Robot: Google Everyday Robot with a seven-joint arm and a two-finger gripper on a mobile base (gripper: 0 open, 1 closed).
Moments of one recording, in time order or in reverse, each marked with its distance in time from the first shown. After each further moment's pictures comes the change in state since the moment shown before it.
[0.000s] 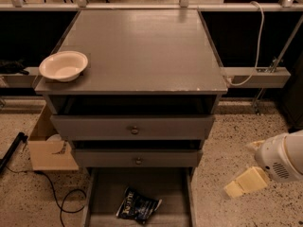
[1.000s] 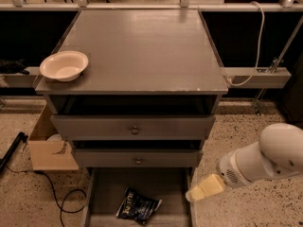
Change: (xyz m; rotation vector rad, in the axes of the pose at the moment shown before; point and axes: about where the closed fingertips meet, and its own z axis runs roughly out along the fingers) arm 0.007 0.006 0.119 -0.084 0.049 0.121
